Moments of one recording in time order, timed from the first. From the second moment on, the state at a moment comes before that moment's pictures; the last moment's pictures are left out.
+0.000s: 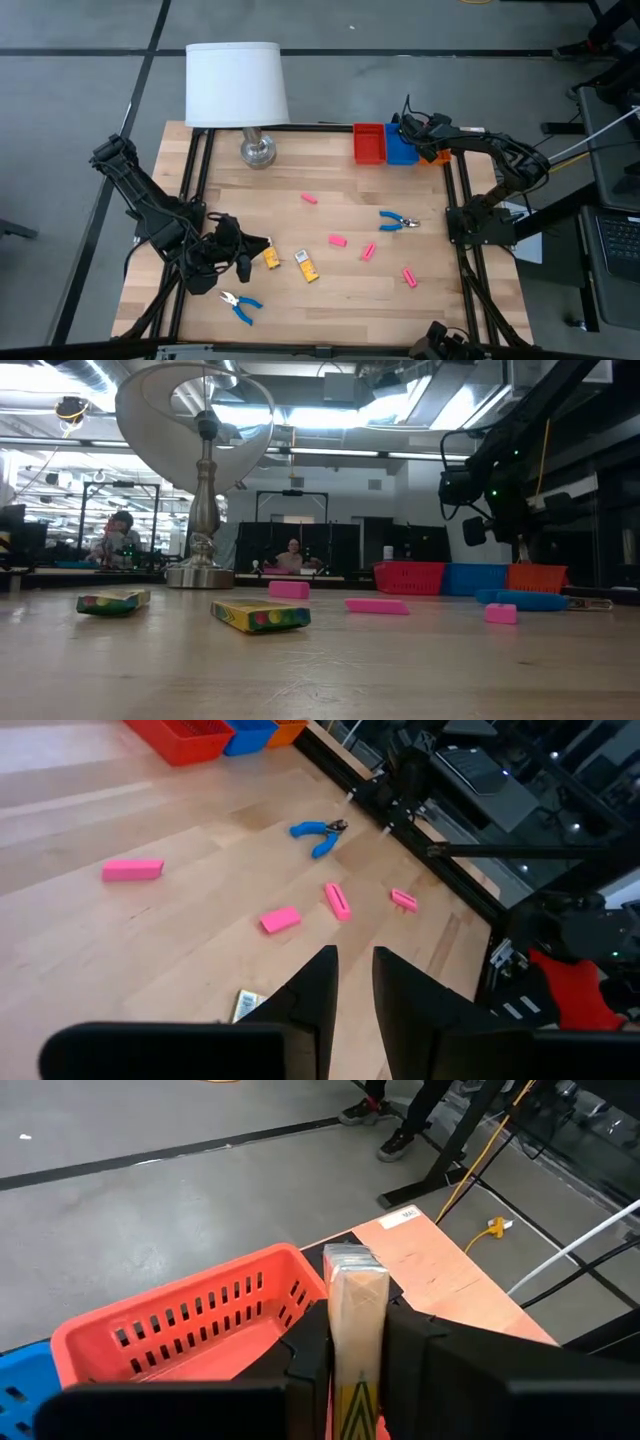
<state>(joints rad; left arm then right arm) -0.81 1.21 0.99 -0.60 -0.97 -1.34 -0.83 1.57 0.81 -0.63 1.02 1.14</state>
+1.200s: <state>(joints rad) -0.81 1.20 0.99 -0.69 -1.03 -1.36 -0.20 1.31 0.81 -0.22 0.24 0.76</state>
